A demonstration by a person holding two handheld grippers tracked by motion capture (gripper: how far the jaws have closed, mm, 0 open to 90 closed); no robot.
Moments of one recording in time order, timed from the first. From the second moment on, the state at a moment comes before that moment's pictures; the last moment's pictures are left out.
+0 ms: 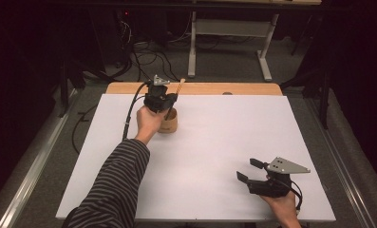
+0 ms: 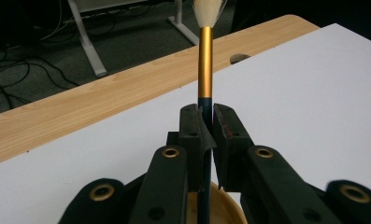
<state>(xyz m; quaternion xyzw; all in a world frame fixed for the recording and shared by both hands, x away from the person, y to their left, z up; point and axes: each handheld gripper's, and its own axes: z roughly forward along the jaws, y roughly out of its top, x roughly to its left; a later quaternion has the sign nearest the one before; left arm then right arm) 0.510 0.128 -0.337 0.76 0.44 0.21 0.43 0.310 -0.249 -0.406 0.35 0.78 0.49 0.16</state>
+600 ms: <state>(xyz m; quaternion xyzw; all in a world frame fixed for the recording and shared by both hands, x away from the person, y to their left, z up) 0.507 0.129 -0.341 0.76 0.44 0.21 0.42 0.309 -0.250 -0.406 0.35 0.78 0.49 0.17</state>
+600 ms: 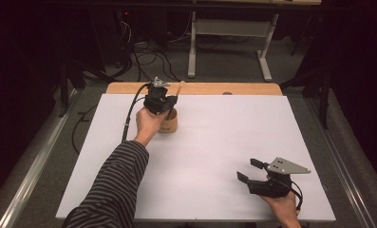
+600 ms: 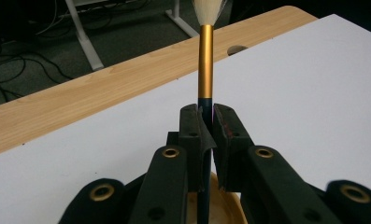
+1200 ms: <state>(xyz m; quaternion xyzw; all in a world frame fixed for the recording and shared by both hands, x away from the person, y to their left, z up) 0.505 0.127 -0.345 0.77 0.44 0.19 0.42 0.308 -0.250 -0.405 0.35 0.78 0.49 0.17</state>
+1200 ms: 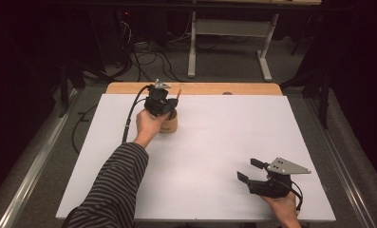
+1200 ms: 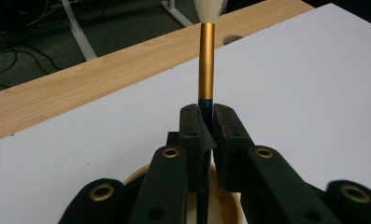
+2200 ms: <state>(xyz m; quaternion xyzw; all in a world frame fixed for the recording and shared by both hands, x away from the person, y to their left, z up) 0.506 0.127 -0.349 0.78 0.44 0.19 0.40 0.309 -0.250 -0.405 0.35 0.78 0.49 0.17</state>
